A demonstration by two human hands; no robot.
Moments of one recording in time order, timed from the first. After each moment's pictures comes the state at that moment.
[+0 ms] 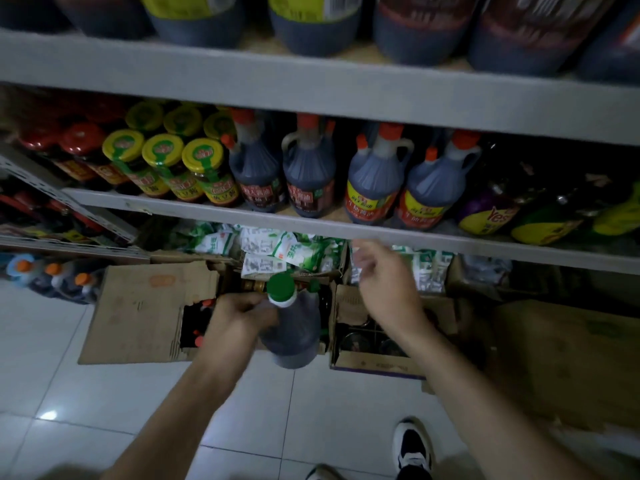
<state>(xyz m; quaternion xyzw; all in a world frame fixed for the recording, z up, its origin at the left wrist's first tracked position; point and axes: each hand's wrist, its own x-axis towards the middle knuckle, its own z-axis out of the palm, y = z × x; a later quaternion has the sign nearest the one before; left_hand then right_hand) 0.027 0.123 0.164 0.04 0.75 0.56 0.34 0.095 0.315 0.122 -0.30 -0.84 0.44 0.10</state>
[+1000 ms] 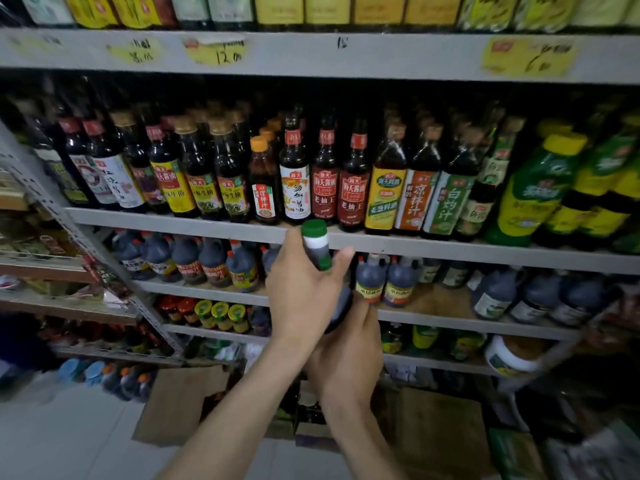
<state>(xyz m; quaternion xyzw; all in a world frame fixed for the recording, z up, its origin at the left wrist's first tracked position) 0.215 0.232 0.745 0.24 0.80 0.55 -0.07 0.279 0.251 0.673 -0.37 -0.80 0.31 0.34</state>
